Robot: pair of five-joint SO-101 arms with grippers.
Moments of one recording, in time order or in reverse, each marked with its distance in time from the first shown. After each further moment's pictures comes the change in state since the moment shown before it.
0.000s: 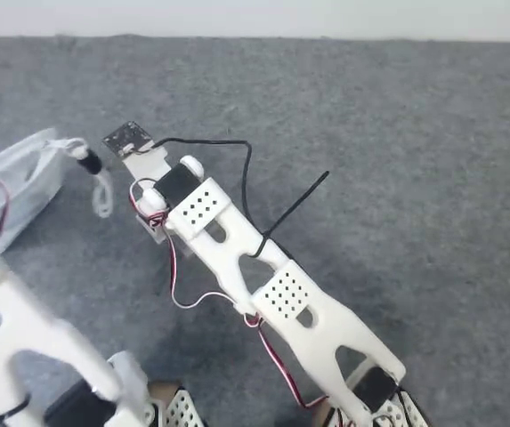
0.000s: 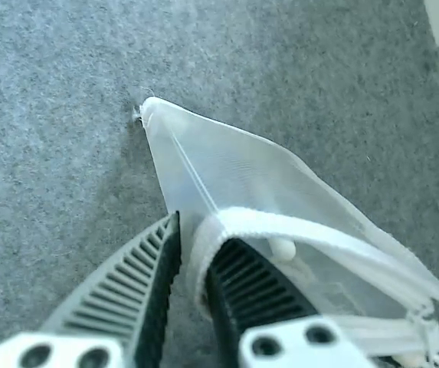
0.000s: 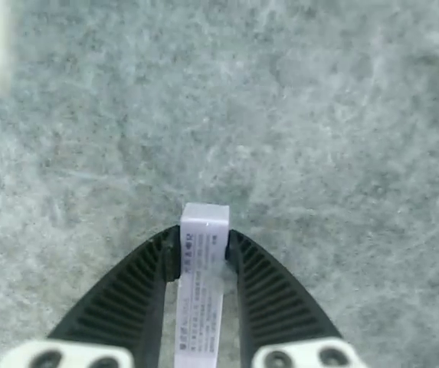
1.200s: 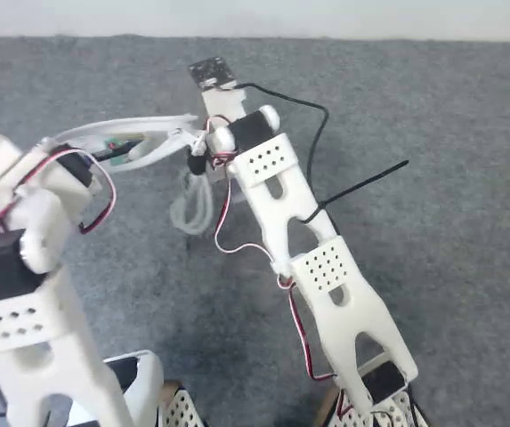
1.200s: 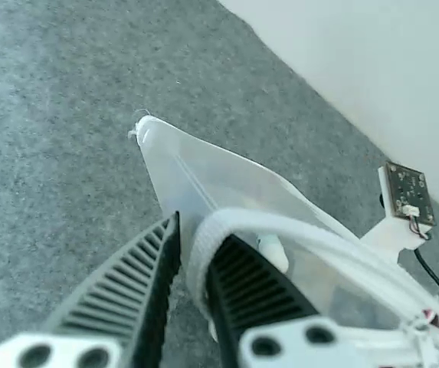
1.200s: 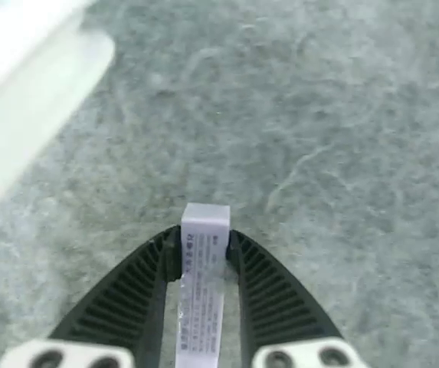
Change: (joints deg) left arm 29.4 -12.2 -2.2 0.1 -2.8; right arm 16.7 -5.4 0.0 0.2 -0.1
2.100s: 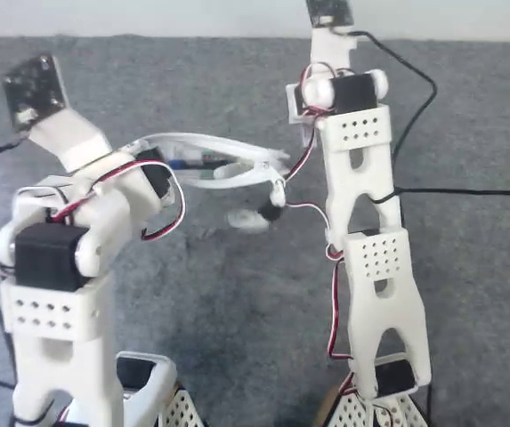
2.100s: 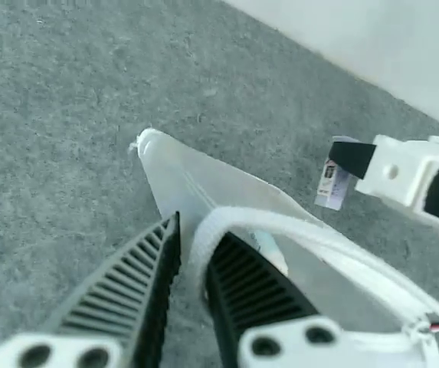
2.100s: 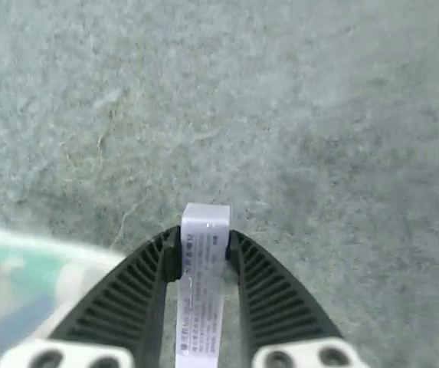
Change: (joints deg) left arm 20.0 -0.3 4.0 -1.9 0.7; right arm 18.1 -12.1 0.0 0.0 0.1
